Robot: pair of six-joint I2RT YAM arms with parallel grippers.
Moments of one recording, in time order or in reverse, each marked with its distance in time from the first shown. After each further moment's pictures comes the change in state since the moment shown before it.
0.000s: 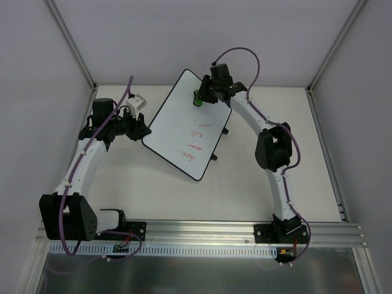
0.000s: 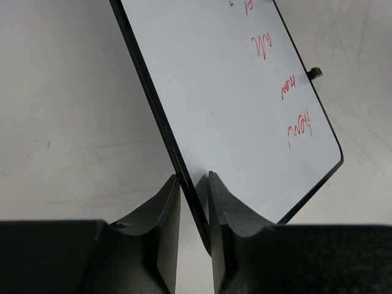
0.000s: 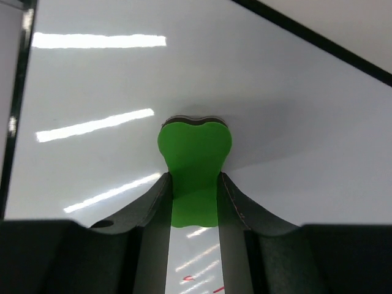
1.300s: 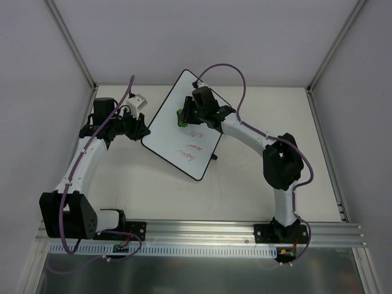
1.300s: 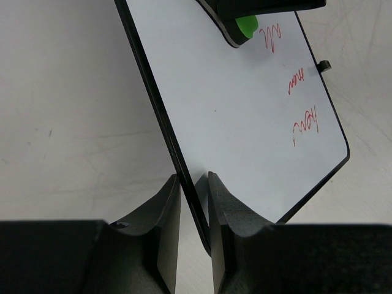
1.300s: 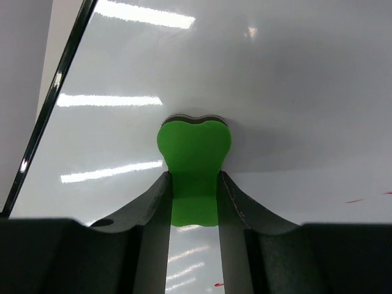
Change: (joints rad) left arm -0.006 0.014 0.021 -0.039 -0.034 0.003; right arm 0.241 -0.279 -0.441 0.229 0.090 -0.010
